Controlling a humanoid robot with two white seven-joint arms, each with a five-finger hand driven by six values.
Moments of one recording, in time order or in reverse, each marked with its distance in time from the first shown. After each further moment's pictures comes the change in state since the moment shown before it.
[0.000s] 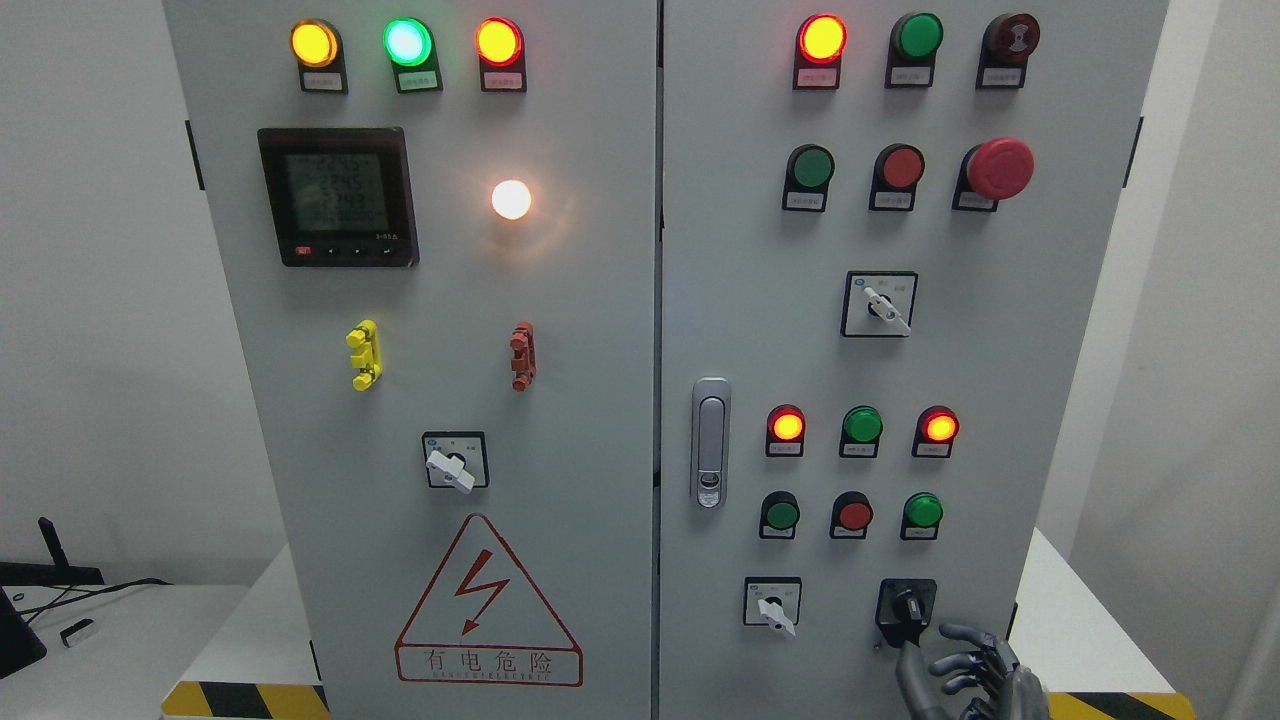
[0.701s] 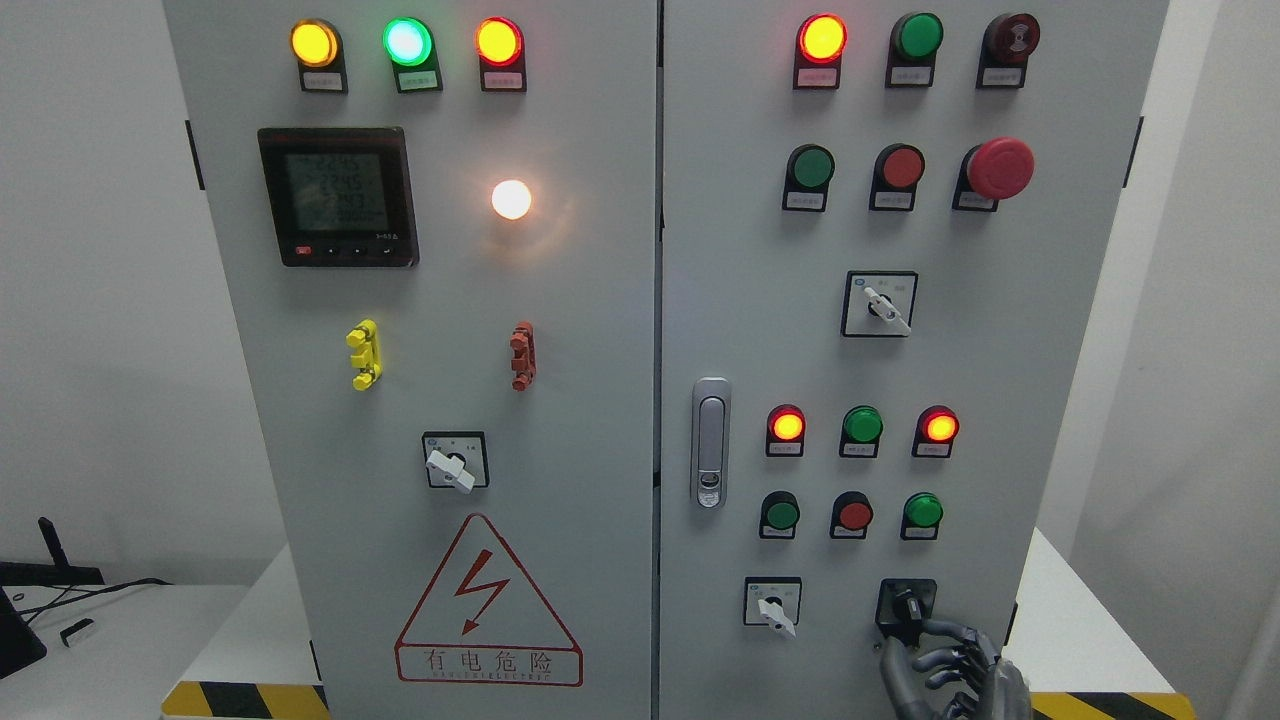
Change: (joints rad) left arm 0.000 0.000 0.000 0.000 0.000 0.000 0.000; right arm -0.014 0.009 0.024 0.007 0.011 0.015 0.000
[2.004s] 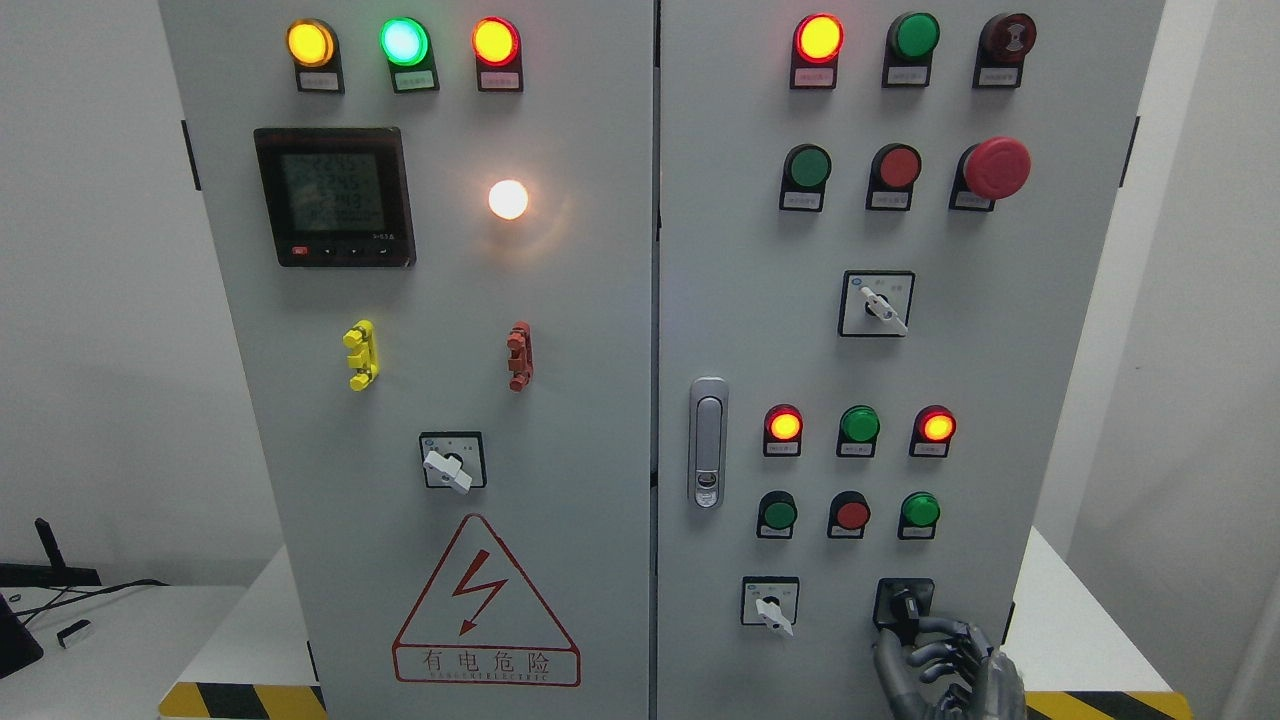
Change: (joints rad) left arm 0.000 0.000 0.000 0.000 0.000 0.000 0.000; right arm -0.012 0.008 0.005 0.003 0.008 0.003 0.002
